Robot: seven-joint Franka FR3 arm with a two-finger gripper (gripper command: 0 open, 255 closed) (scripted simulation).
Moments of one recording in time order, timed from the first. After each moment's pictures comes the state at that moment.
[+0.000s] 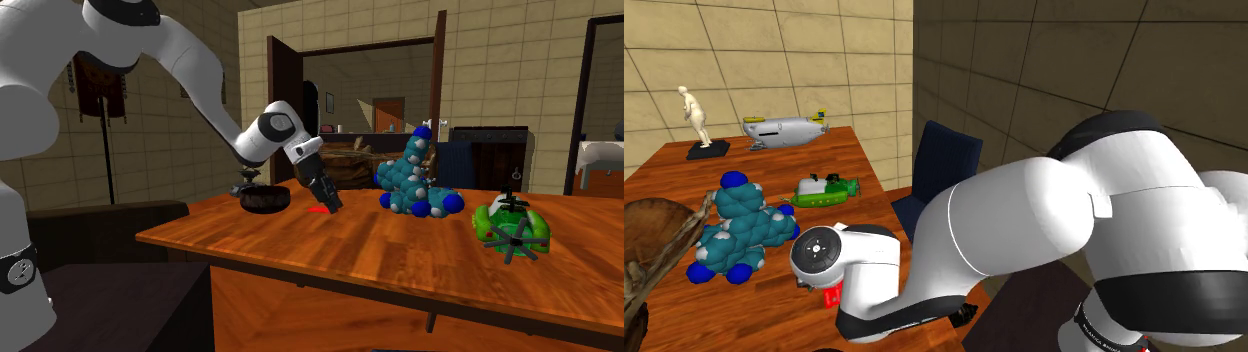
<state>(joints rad) -1.66 -0.71 2.27 -1.99 -0.05 2.72 1.24</state>
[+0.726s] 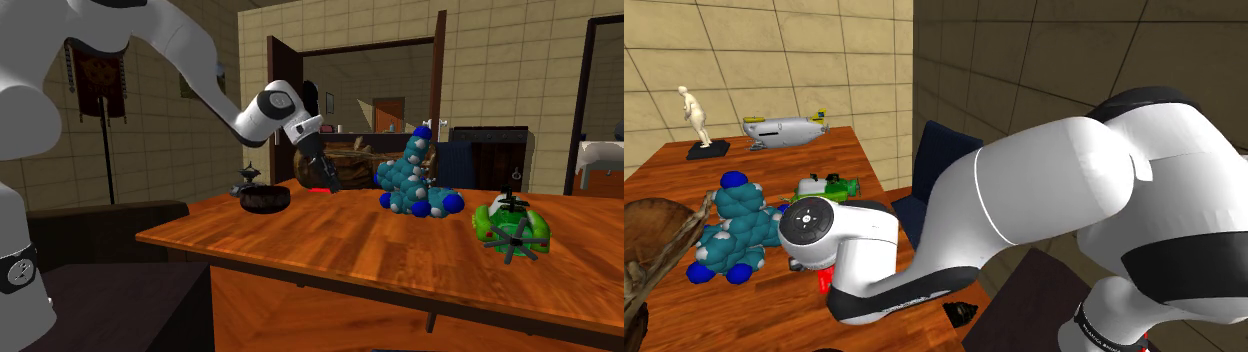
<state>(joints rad) -1.60 -0.61 2.19 -1.98 -0.09 2.62 1.22</state>
